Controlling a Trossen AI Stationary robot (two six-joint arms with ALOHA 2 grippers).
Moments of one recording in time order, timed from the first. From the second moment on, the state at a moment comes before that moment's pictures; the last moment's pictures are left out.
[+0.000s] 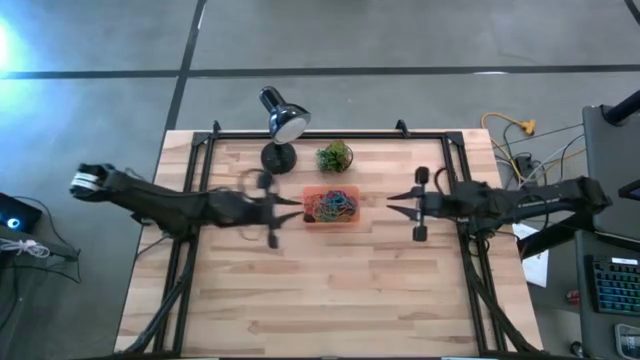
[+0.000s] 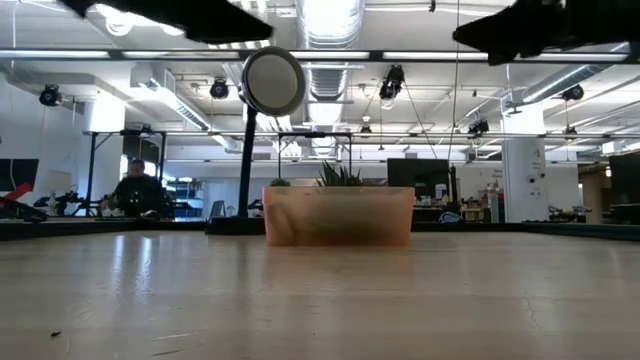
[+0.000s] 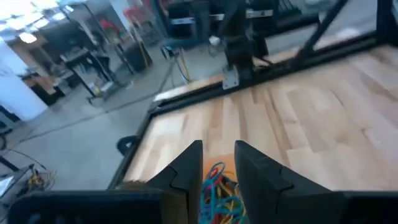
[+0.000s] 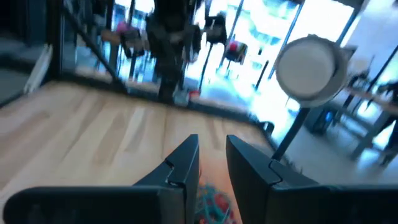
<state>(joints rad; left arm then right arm) -0.17 1.10 0.68 0.26 -0.37 0.32 0.07 0.66 0.35 0.26 0.16 -0.23</state>
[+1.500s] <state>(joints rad) -0.16 0.05 0.01 0.23 -0.10 0.43 0.06 0.01 0.03 0.11 -0.08 -0.25</state>
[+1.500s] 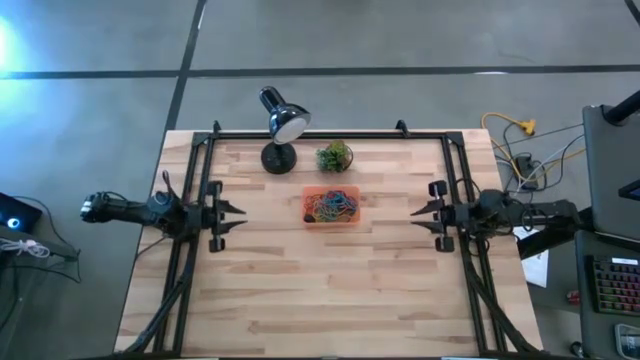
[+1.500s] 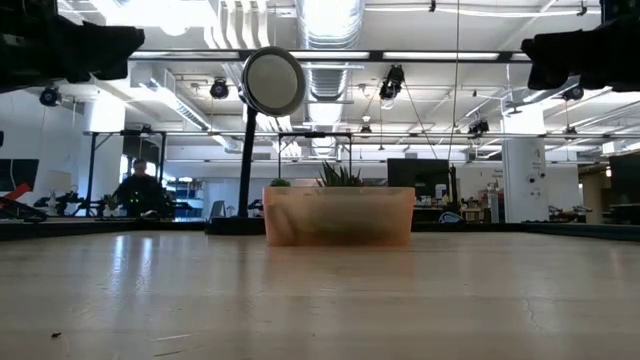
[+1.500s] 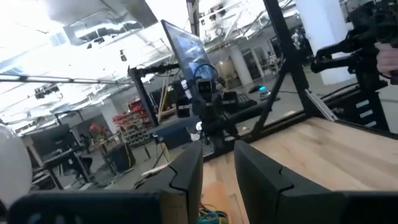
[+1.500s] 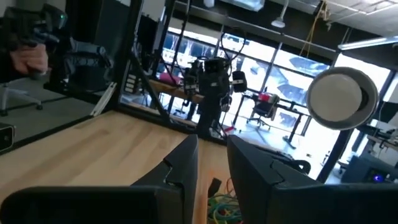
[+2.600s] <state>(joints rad) -0.16 0.03 0.01 0.04 -0.09 0.39 0.06 0.08 0.01 0.01 0.03 -0.16</state>
